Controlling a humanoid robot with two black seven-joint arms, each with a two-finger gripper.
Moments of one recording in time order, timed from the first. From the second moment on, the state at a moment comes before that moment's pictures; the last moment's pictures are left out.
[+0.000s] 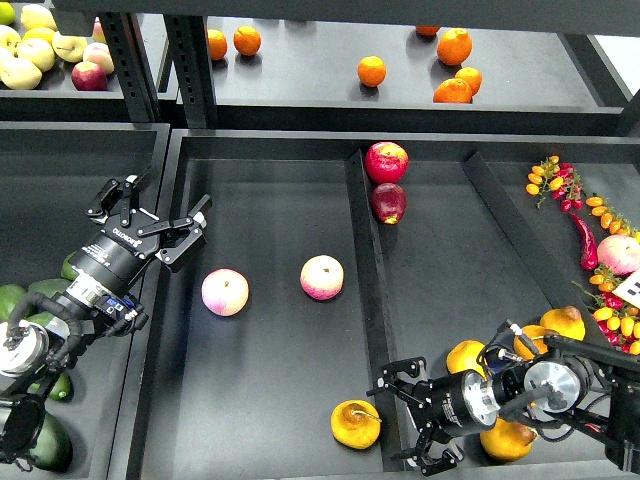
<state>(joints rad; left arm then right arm) -0.08 0.11 -1.31 -1.20 -0.51 -0.49 0.48 0.69 -0.42 0.04 1.08 0.09 0.25 -0.49</state>
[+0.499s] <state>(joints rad) -0.03 0.06 -1.32 -1.23 -0.48 -0.49 0.48 0.69 -0.34 0.04 1.00 0.09 0.24 -0.49</state>
